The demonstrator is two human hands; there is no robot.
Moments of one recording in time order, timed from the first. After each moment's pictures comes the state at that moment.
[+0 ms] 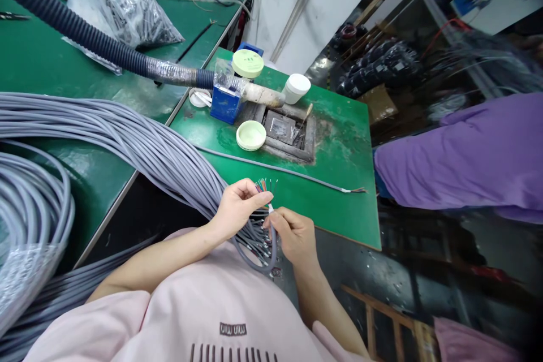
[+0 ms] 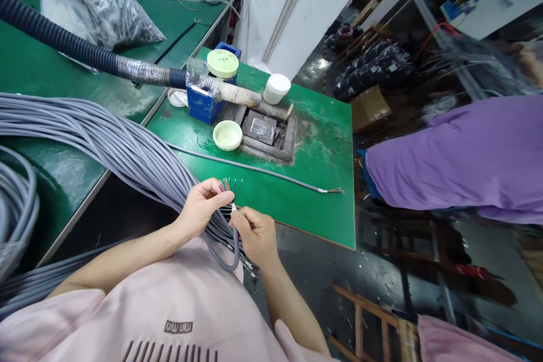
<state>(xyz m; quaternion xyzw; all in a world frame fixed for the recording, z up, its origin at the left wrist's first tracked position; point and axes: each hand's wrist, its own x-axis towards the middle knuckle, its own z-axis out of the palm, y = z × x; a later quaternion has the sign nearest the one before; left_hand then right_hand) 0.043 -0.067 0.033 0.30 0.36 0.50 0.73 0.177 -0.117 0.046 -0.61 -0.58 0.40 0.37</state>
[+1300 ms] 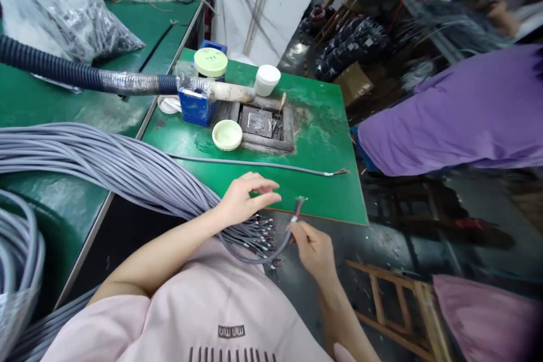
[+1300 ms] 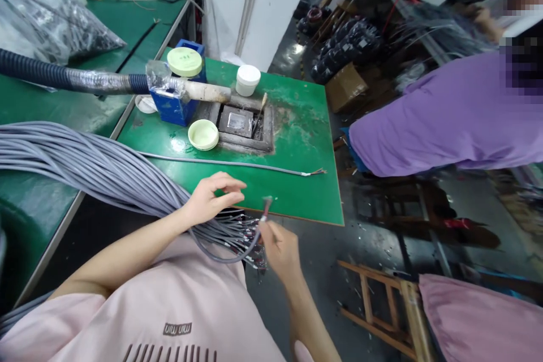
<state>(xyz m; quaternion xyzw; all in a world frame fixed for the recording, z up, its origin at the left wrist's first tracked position) 0.070 -0.033 0.027 0.68 0.30 0.37 0.55 0.244 -0.164 0.022 -0.71 -0.60 0.21 0.30</state>
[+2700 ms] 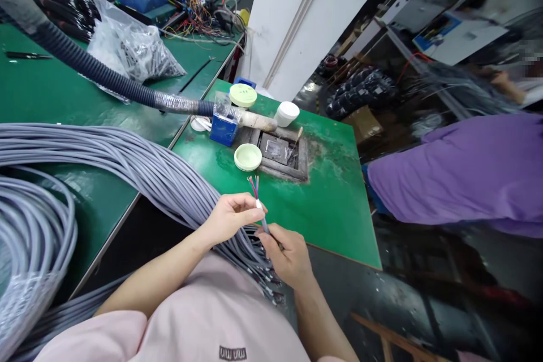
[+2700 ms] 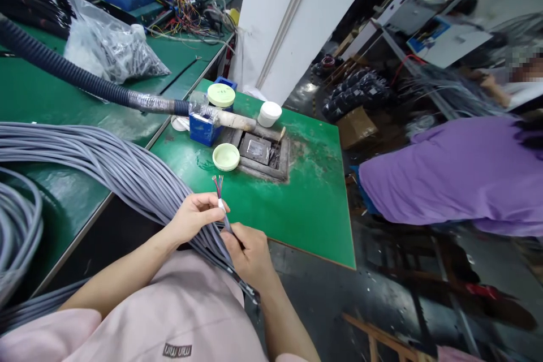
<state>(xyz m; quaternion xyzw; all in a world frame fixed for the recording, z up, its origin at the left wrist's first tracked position) 0.017 -0.044 0.043 0.39 0.30 0.43 0.76 0.169 -0.107 0.057 -0.52 -0.74 0.26 0.34</state>
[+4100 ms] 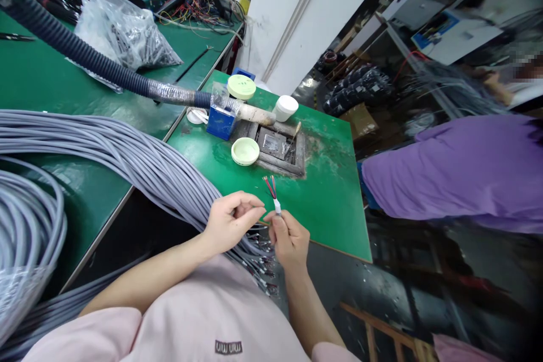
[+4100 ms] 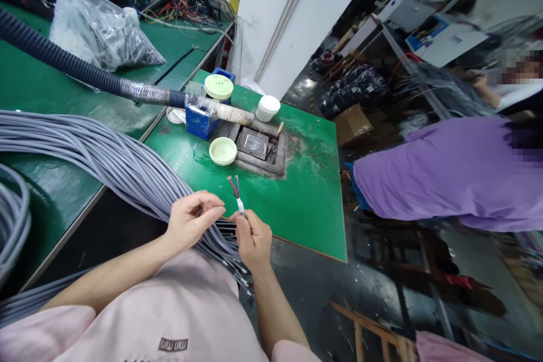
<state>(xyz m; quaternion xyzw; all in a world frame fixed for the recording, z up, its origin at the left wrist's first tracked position) 0.028 -0.061 0.042 0.54 0.37 0.56 0.51 0.172 -0.107 0.038 -0.59 -0.59 0.31 0.46</state>
